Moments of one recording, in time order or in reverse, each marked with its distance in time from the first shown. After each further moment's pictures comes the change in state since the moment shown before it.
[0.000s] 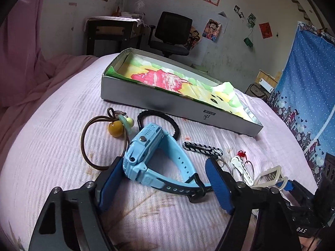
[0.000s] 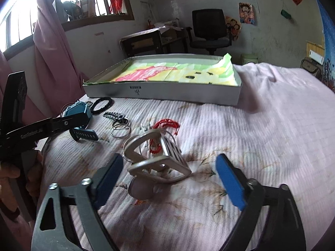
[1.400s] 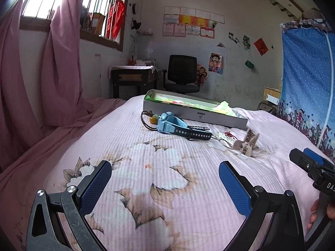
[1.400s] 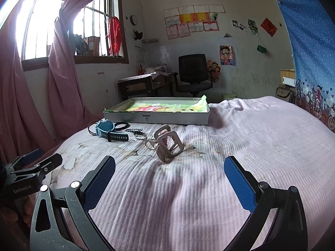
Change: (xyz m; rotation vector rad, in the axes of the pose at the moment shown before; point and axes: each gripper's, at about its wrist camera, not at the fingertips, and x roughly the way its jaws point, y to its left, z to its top) left arm -0.149 -0.009 -0.120 0.109 -0.332 0.187; right arm -0.137 0.028 -0.079 0.010 -0.347 -0.117
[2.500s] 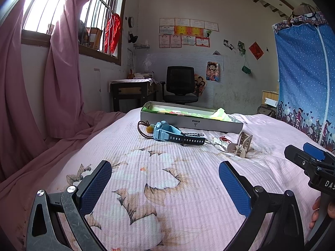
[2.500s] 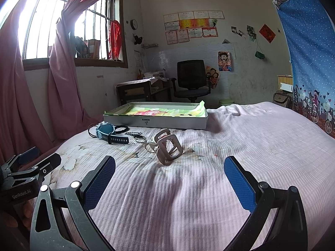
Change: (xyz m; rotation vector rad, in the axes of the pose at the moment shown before) left arm -0.029 -0.027 -0.009 0.050 -0.095 0.013; right arm -0.016 0.003 -0.005 -0.024 -0.050 -0.023
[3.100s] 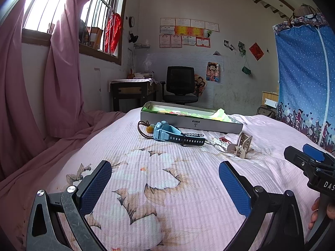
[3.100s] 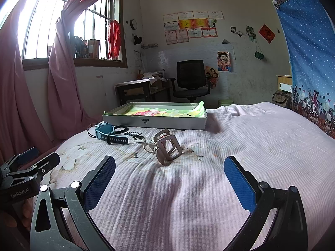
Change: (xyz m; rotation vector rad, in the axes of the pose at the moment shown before) left arm 0.004 0.003 0.000 -0.004 0.000 -0.001; right arm 0.000 0.000 0.000 0.000 0.002 0.000
